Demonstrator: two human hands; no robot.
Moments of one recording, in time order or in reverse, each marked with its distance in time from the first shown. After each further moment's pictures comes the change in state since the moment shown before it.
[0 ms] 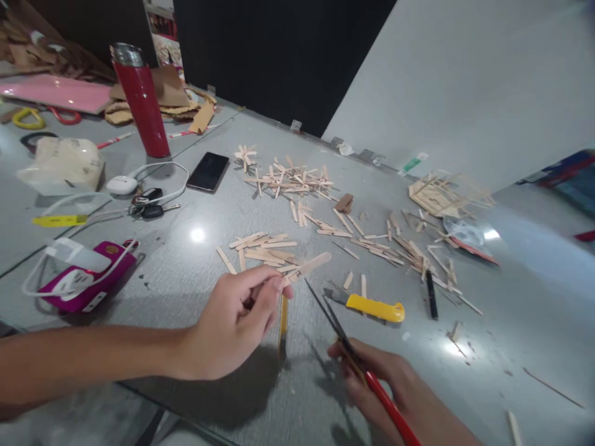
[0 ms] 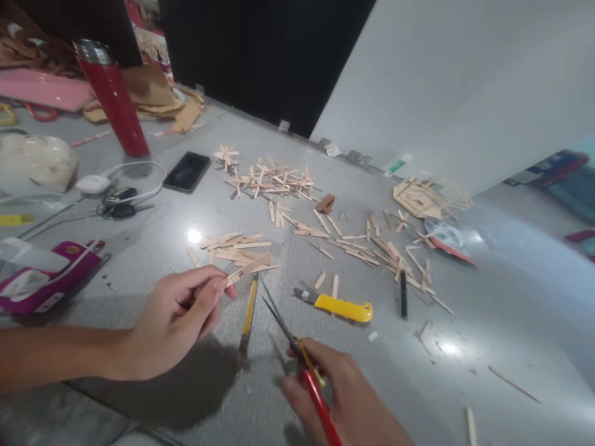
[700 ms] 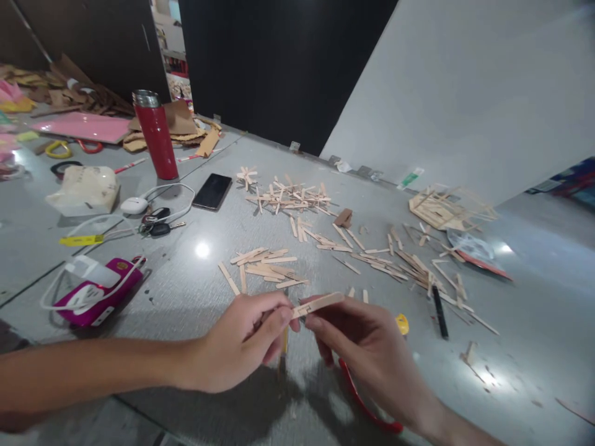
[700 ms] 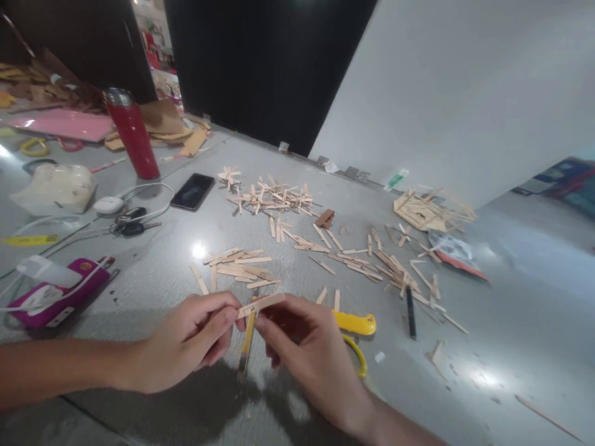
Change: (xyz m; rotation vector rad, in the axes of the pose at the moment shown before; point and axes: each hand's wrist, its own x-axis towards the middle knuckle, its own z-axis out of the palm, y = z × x) left_hand 0.007 -0.003 -0.003 0.022 -0.226 -0.104; right_hand 0.070 -0.053 0.001 0.840 0.037 -0.243
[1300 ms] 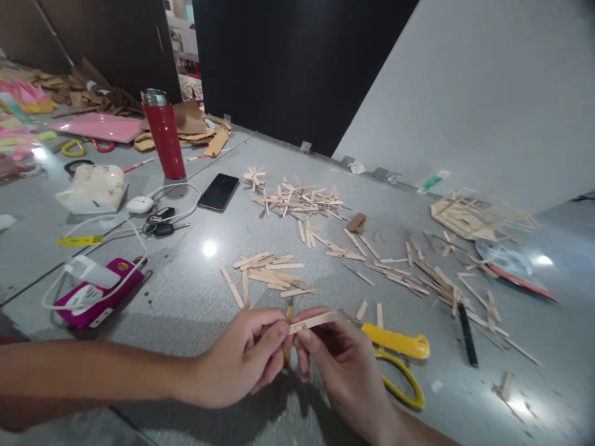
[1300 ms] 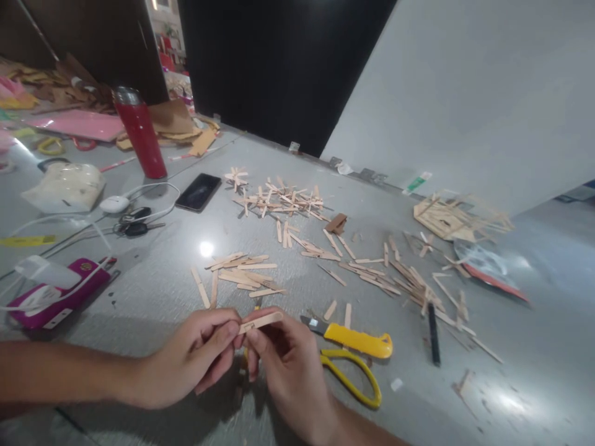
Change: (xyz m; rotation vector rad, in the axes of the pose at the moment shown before) left_hand 0.000 -0.028 0.009 -0.142 0.017 -0.176; right_hand 0.007 0.045 0.020 0.248 -0.005 -0.036
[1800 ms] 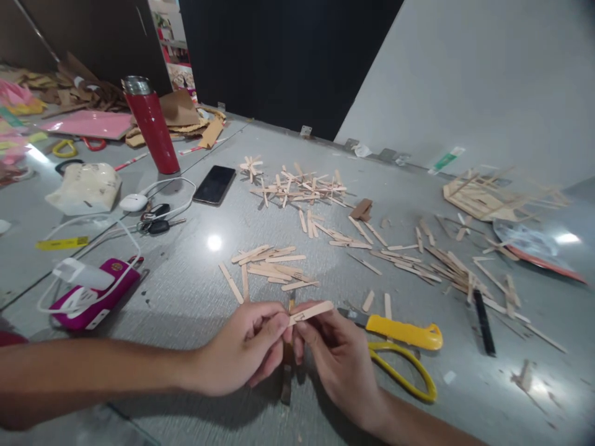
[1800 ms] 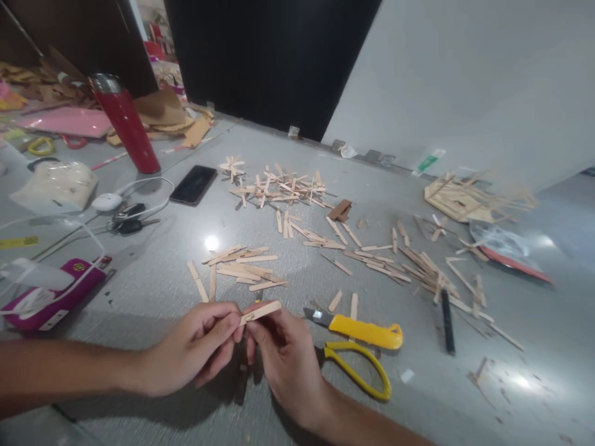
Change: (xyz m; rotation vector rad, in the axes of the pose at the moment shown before) left_hand 0.005 -0.003 -0.005 -0.022 -0.024 -0.091; right_hand 0.001 0.028 -0.001 -0.048 0.018 -0.072
